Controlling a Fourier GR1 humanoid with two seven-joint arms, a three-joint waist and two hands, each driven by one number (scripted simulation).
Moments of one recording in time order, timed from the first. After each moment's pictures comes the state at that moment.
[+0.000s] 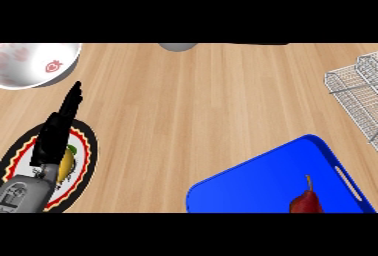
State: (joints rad) left arm -0.20 0.49 -0.23 -1.42 0.09 0.31 0.04; right arm 0.53 -0.75 0.26 -2.21 0.17 -0.57 1.26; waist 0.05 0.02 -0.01
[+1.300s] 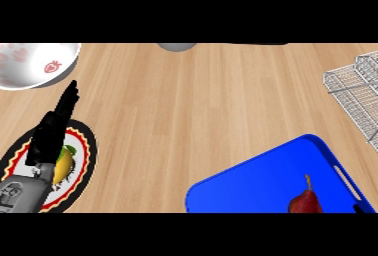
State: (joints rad) left arm -0.20 0.49 -0.20 -1.42 0.08 0.28 0.04; right arm 0.45 -0.59 0.38 -2.04 0.36 -0.52 1.27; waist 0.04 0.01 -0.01
